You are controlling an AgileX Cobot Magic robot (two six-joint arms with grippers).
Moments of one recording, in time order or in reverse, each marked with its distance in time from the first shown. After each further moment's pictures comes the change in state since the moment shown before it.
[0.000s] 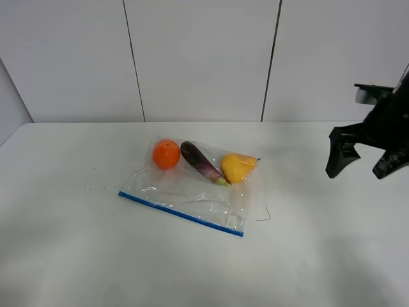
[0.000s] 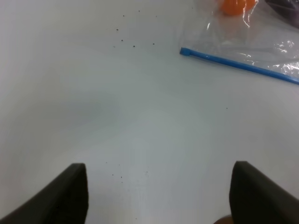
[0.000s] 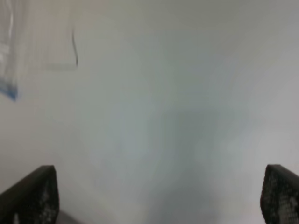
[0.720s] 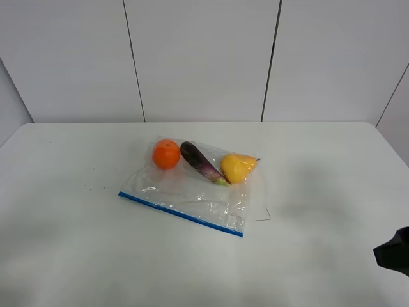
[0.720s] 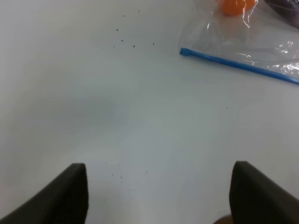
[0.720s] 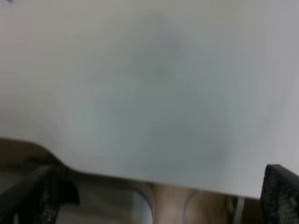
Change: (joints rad) left arm 0.000 -0.001 0.000 0.000 0.000 0.001; right arm 0.000 -0.842 0.637 -0.021 -0.177 0.003
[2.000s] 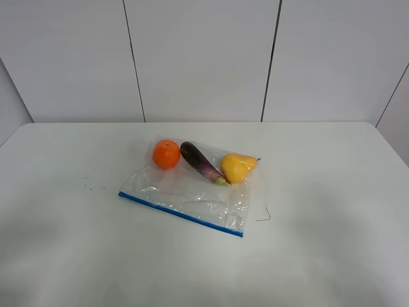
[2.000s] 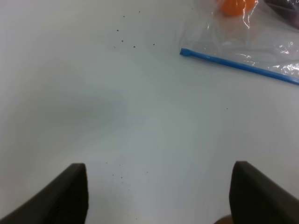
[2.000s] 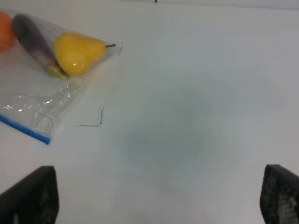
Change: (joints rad) left arm 0.000 -0.001 0.000 0.001 0.000 0.000; right arm 0.001 -0.698 0.056 -0.010 -0.002 0.000
